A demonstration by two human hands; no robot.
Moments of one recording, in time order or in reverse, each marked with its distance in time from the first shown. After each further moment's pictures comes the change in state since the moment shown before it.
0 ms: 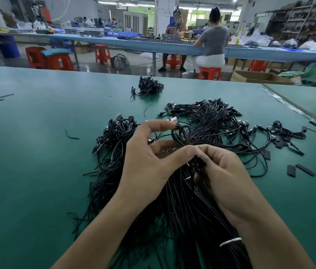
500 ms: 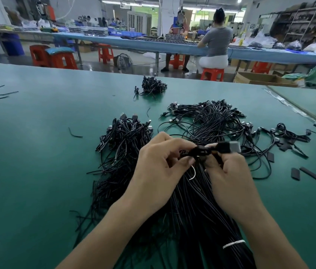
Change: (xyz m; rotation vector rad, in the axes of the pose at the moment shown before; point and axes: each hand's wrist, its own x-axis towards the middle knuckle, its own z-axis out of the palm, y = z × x) left_hand -0.001 -0.007 -0.002 0.460 -0.121 0.154; right_hand 0.007 0.018 -0.010 -0.469 0.177 -0.242
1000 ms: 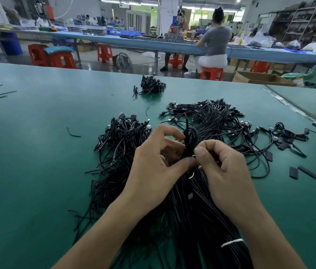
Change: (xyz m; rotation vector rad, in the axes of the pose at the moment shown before) left_hand -0.002 0.001 0.001 -0.157 0.046 -0.080; right_hand -0.001 -0.009 0.003 0.150 -0.028 -0.027
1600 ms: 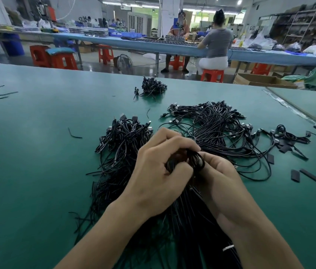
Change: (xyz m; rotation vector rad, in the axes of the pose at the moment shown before) left_hand 0.000 0.010 -0.003 0.189 -0.010 0.282; right_hand -0.004 0.003 0.014 0.611 -0.142 0.414
